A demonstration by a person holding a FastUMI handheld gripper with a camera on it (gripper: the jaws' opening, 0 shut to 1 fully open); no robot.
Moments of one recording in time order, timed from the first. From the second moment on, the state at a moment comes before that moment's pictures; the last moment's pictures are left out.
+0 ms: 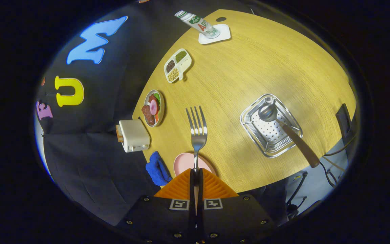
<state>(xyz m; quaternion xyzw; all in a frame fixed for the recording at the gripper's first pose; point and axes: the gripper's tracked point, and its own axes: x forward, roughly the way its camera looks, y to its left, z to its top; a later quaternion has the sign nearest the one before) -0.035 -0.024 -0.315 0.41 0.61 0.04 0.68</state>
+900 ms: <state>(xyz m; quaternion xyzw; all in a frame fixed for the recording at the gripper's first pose) -0.086 -0.075 -0.354 0.41 0.67 -0.04 0.62</state>
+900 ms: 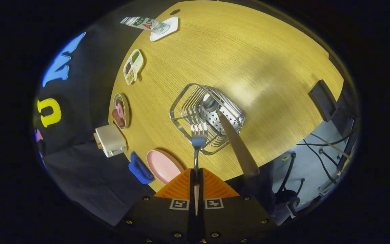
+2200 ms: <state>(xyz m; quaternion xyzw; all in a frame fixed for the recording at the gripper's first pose) -0.079 -0.091 -0.346 0.43 0.64 -0.07 0.64</state>
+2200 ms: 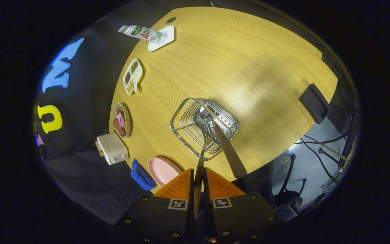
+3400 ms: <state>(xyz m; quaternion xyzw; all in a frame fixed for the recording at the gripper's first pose) -0.006 -0.131 -0.256 0.32 0.45 -0.12 0.83</state>
